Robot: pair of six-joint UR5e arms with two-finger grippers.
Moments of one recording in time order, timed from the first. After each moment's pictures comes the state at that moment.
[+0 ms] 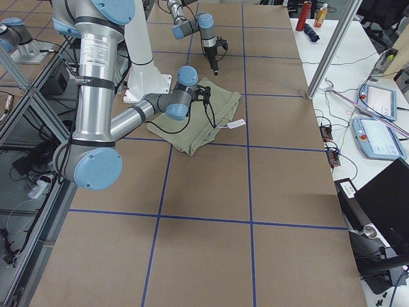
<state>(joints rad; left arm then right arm) -0.39 -2.14 -1.78 -1.73 -1.71 -1.67 0.63 -1.68 2.14 -0.92 2.20 1.40</state>
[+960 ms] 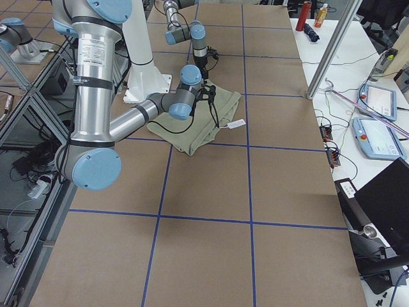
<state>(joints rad) -0.33 -2.15 -1.73 -1.74 -1.71 -1.79 0.66 -1.67 2.13 -0.92 2.20 1.40</state>
